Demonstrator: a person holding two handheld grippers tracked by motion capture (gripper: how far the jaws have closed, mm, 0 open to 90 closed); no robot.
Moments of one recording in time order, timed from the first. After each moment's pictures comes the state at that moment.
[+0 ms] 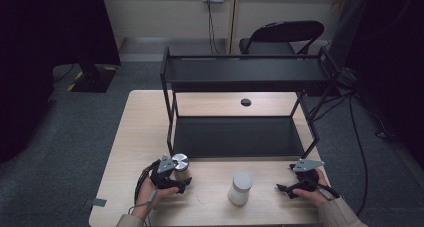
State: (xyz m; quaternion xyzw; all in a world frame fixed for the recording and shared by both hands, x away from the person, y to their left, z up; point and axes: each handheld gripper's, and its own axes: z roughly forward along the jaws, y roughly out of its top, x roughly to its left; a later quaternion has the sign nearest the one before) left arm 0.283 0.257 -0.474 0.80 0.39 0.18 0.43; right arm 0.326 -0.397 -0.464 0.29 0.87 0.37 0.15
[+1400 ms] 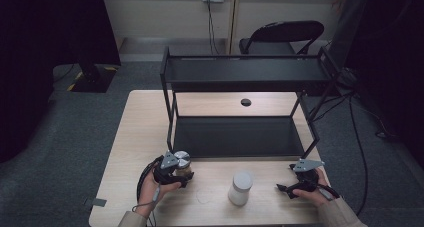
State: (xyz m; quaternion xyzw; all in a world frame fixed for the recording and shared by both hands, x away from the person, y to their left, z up) left arm 0.285 0.247 -0.438 0.81 0.37 0.16 0.42; right arm 0.326 -0.397 -0.464 0.29 0.87 0.37 0.15
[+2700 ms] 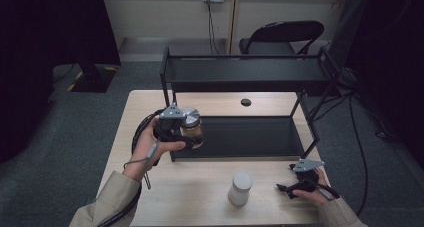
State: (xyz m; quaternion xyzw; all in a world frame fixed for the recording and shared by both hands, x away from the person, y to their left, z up) left arm 0.325 0.236 -0.263 0.82 0.31 0.14 0.45; right arm 0.326 -0.397 -0.464 0.29 0.87 0.37 0.15
